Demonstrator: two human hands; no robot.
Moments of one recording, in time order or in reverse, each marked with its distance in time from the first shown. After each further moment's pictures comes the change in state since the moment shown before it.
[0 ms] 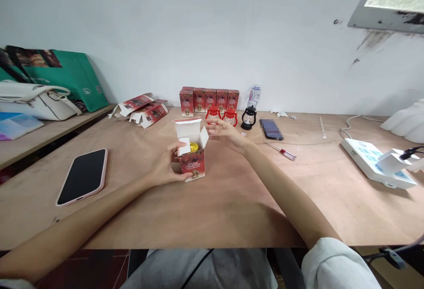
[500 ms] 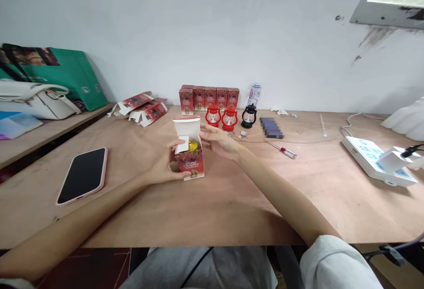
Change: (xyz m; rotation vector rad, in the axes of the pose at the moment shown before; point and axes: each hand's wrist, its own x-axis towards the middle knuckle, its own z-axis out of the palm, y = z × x) left_hand 0.001 -0.006 -0.004 -0.136 -0.088 0.114; right_hand -0.009 0.006 0.030 0.277 -0.118 0.122
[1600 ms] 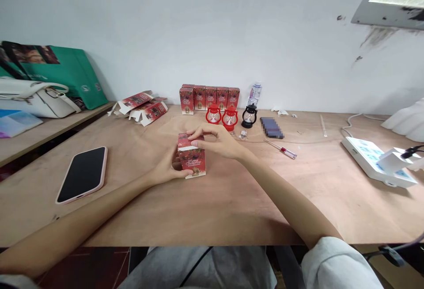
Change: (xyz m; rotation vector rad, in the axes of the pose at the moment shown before) left_hand 0.002 0.012 0.008 -0.207 -0.003 -0.251; right_hand -0.016 -0.019 0.015 -0.794 -0.100 -0.460
